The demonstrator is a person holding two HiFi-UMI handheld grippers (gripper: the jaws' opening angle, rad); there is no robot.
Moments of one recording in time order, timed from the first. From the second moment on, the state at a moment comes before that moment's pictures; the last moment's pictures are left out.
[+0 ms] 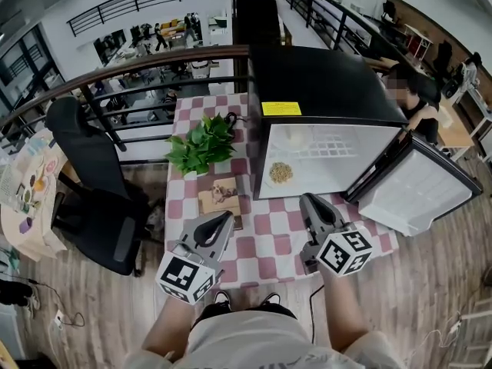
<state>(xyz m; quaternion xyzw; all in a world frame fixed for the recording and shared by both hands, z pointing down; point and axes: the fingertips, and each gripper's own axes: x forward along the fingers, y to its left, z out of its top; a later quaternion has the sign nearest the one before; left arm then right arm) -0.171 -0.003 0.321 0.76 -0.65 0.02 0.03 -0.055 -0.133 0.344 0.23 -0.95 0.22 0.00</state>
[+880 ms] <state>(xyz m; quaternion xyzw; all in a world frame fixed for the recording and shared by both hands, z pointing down) -0.172 -0.012 0.335 0.76 -0.65 0.02 0.05 -0.107 -0.303 0.407 0.29 -0.72 0.62 -0.08</state>
